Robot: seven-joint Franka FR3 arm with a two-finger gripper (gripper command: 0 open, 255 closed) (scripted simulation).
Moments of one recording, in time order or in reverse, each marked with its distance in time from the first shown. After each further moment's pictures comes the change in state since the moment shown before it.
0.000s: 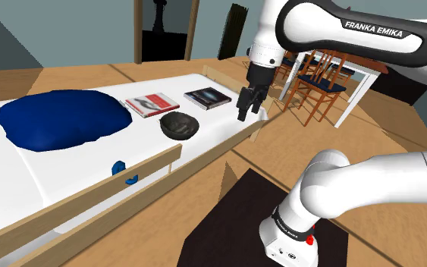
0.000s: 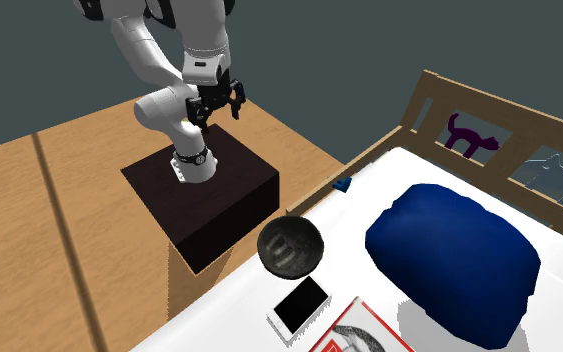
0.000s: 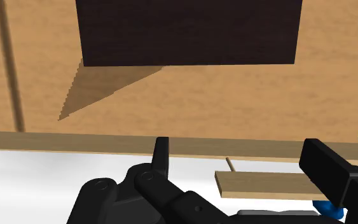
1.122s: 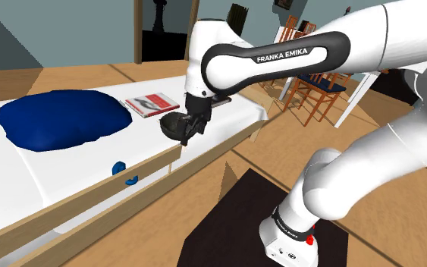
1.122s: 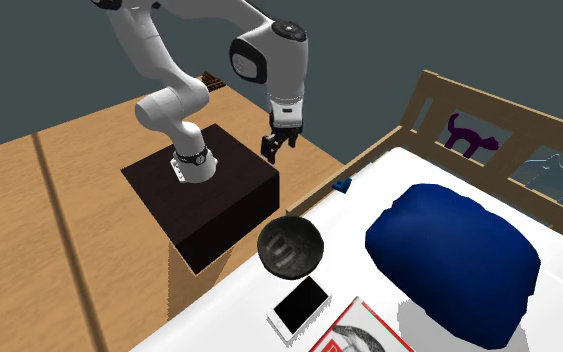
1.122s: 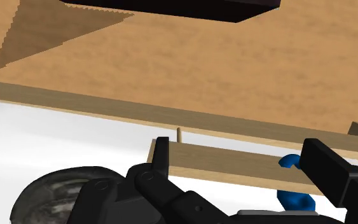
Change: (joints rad) arm 0.094 0.422 0.185 0.027 0.075 0.432 0.110
